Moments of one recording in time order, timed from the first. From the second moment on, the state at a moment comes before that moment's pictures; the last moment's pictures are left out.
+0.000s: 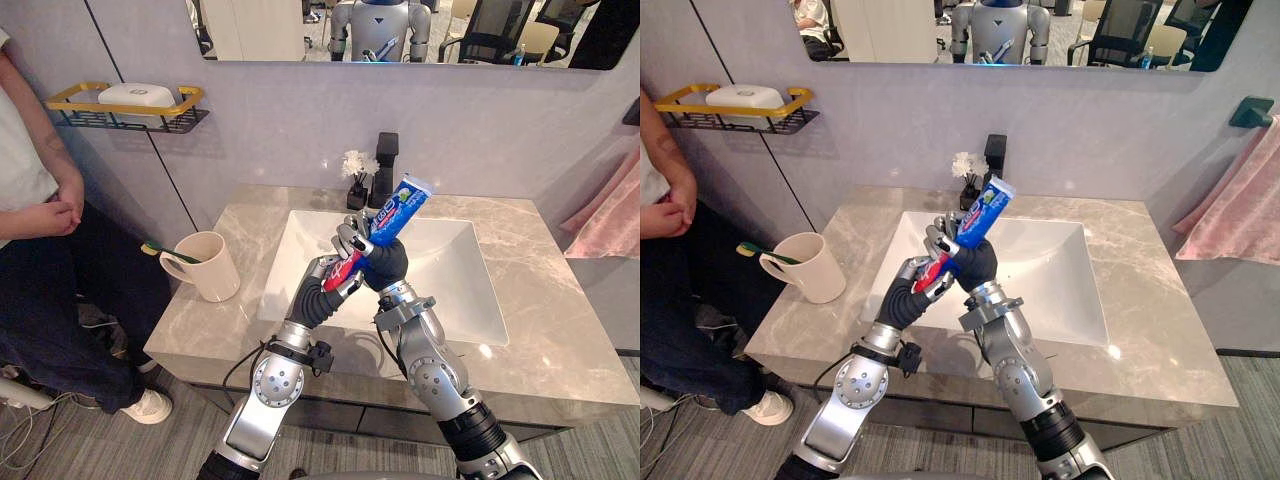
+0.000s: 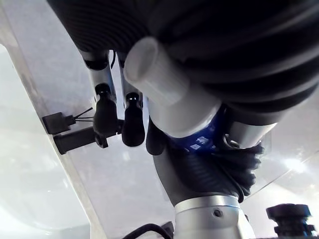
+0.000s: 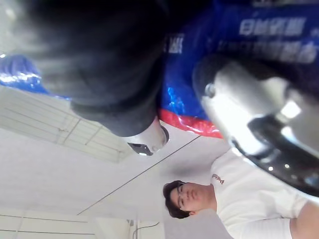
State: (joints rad) left arm 0.07 0.10 -0.36 -0.24 0.28 -0.19 0.14; right arm -0.21 -0.07 0.36 -0.10 0.87 -0.15 0.15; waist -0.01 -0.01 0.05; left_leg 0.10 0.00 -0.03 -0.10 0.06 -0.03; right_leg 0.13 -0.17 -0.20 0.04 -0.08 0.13
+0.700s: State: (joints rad) left arm 0.28 0.09 0.14 -0.66 0.26 -0.26 0.31; right arm -0.17 -0.08 0.17 -0.22 0.81 -0.19 0.15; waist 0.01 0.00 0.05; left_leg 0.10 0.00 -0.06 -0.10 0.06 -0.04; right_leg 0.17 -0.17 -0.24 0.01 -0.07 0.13
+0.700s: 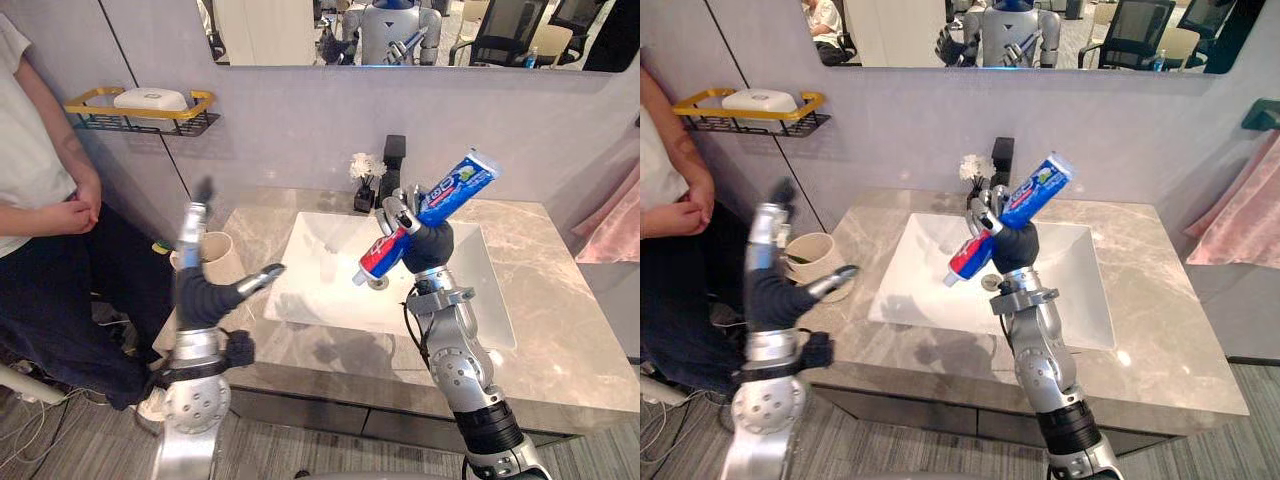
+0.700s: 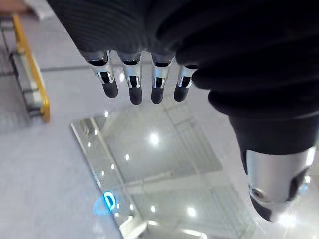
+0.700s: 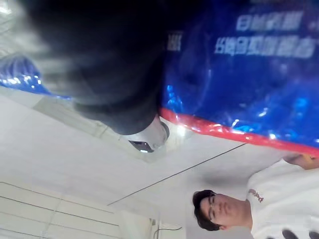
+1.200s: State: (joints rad) left arm 0.35 -0.07 0.55 -0.18 -0.23 -0.24 0.30; right arm -0.12 -0.05 0.03 -0.23 0.79 -0.19 0.13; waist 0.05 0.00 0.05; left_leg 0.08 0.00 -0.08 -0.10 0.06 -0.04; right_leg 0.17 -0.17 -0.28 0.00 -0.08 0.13
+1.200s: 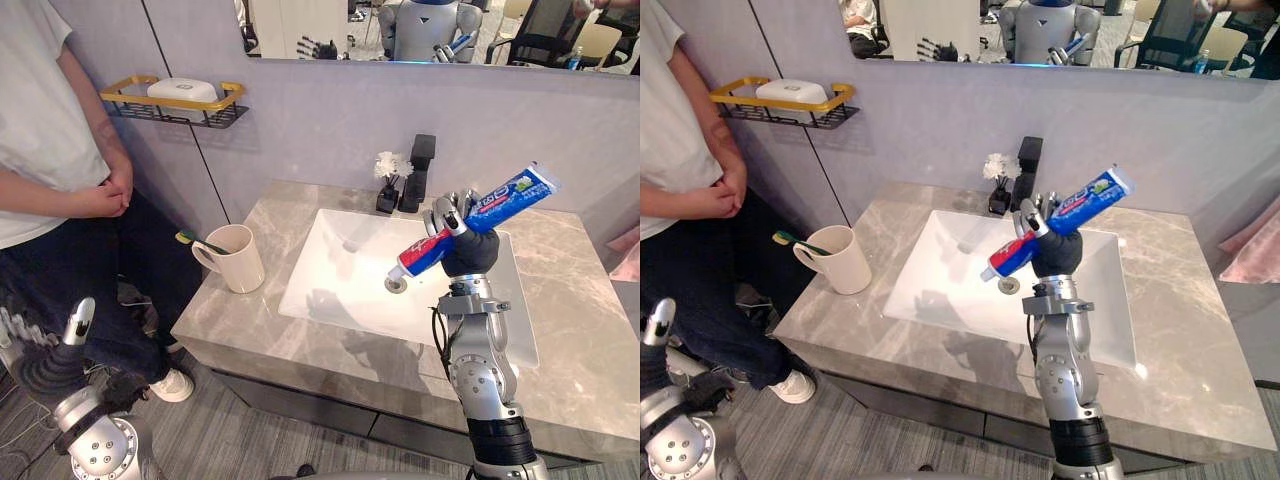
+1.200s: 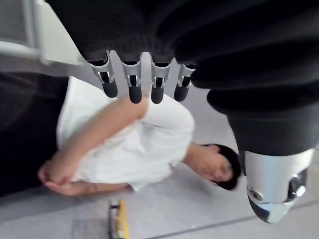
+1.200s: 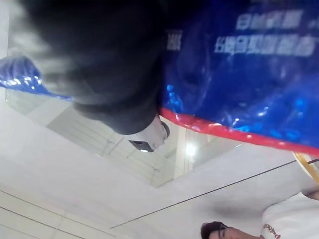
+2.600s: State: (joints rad) left arm 0.24 0.08 0.07 0.75 -0.06 -0.14 0.06; right arm -0.40 -0.12 0.18 -0.13 0.52 -0.19 0.06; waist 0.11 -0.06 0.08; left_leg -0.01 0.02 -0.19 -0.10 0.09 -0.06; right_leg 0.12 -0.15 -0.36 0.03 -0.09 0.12
